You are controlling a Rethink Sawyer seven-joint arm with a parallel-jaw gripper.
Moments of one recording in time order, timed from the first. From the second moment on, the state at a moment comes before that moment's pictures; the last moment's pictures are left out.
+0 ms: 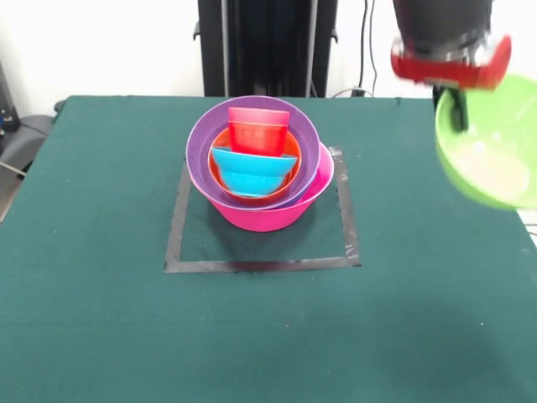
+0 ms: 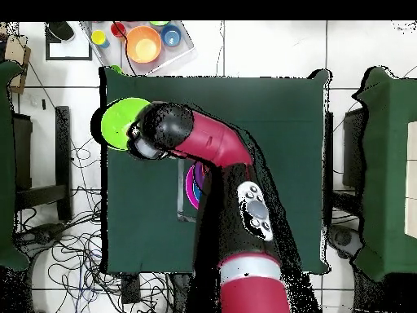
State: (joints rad) arm -0.18 -0.68 0.13 1.56 0.36 0.85 2.11
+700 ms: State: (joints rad) arm -0.39 -1.06 0.23 1.88 0.49 0.93 2.08
